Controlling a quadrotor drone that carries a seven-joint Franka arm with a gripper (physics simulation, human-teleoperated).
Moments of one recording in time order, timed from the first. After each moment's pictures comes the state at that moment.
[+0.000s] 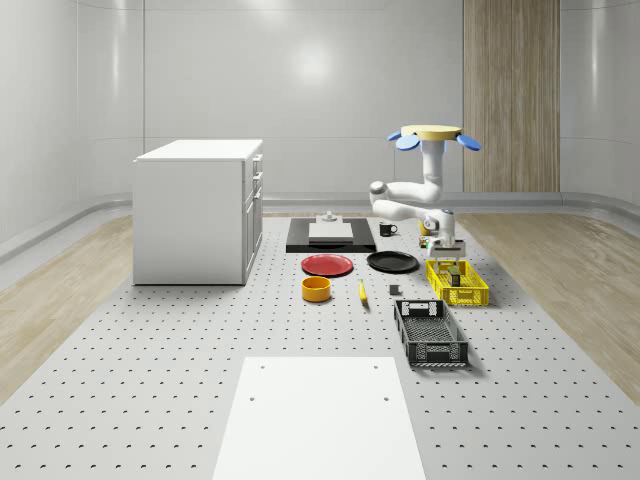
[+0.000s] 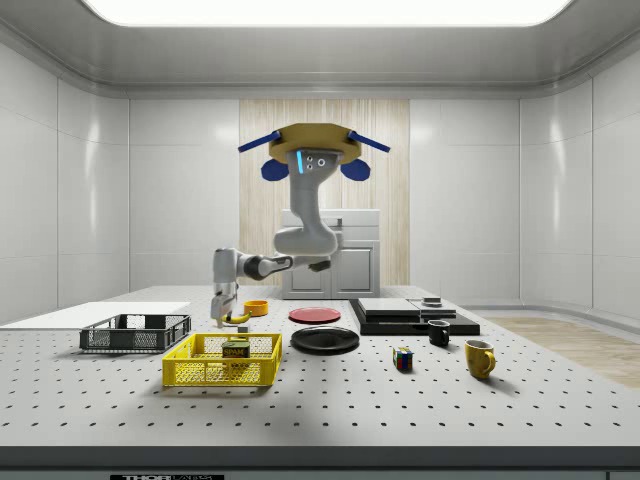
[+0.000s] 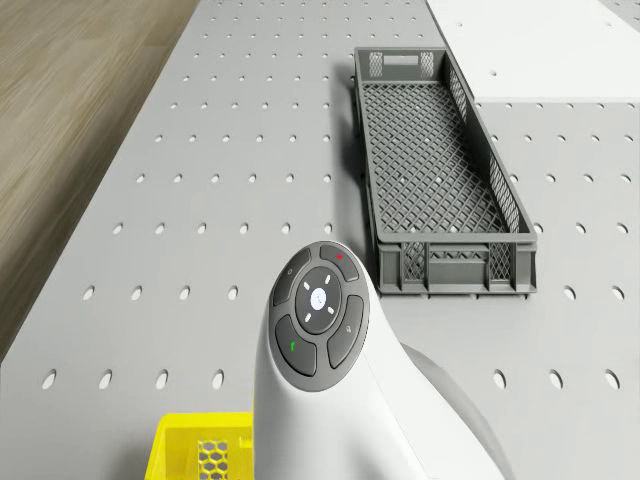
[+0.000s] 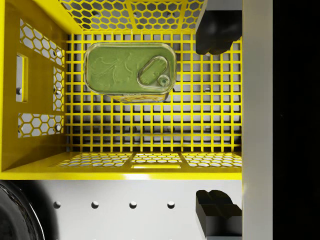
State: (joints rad) arm -1.19 -1.51 1.19 -2.83 -1.95 1.62 1.68
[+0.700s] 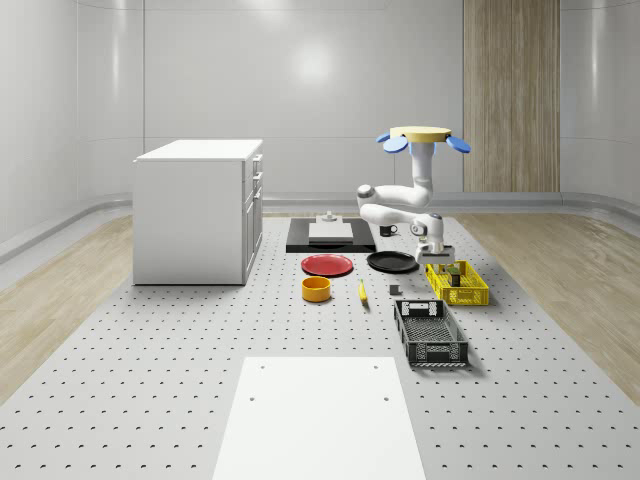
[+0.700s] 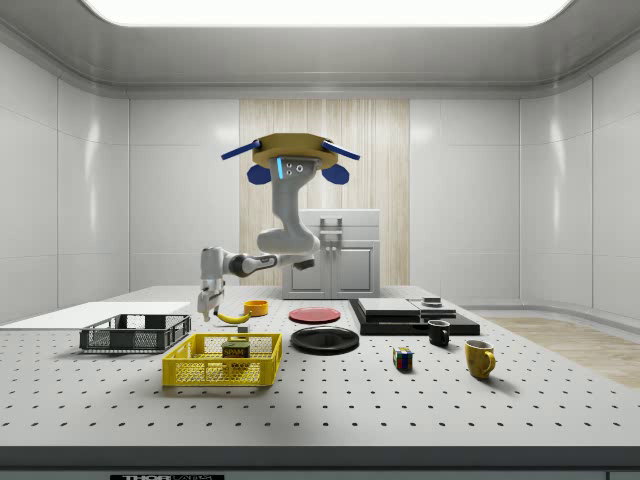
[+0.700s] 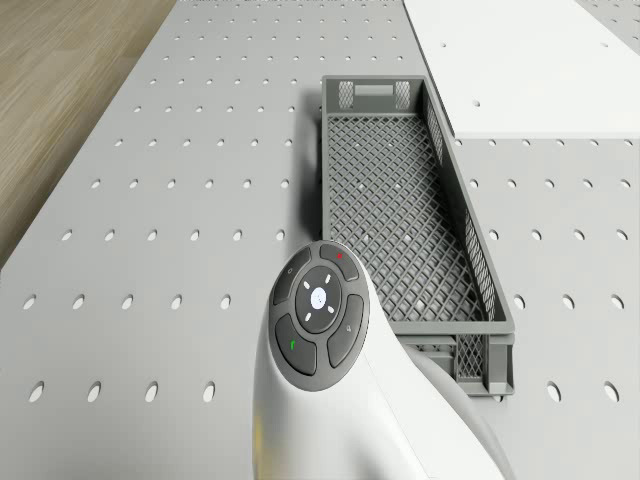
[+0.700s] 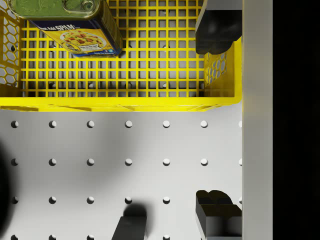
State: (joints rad) arm -1.19 -1.50 1.19 -2.83 -1.95 1.62 1.68
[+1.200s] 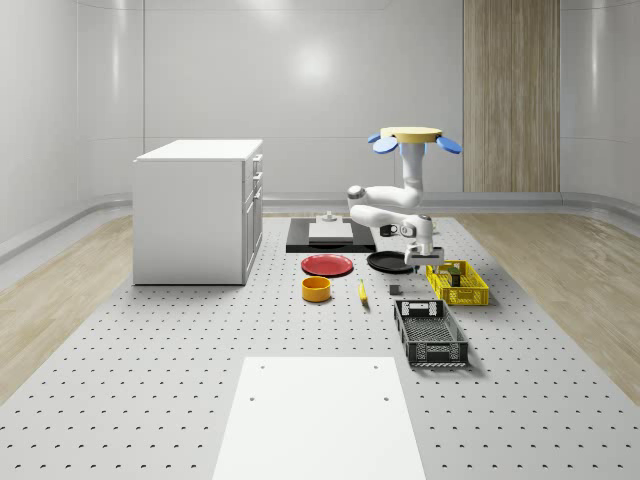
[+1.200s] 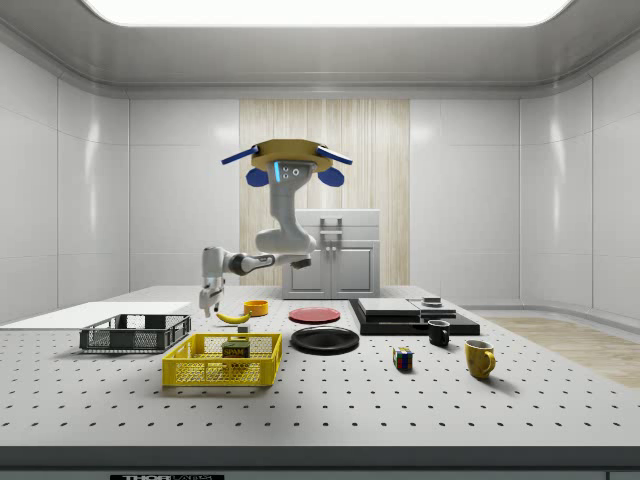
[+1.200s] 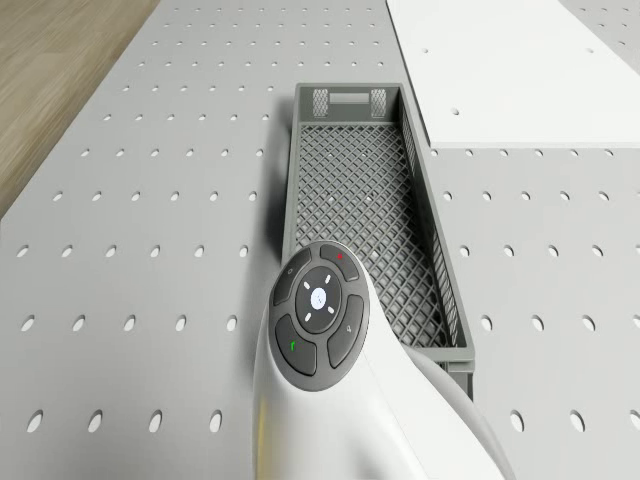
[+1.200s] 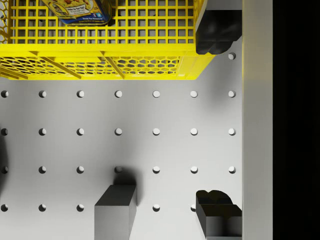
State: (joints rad) arm -1.18 -1.50 1.19 -2.83 -1.95 1.62 1.68
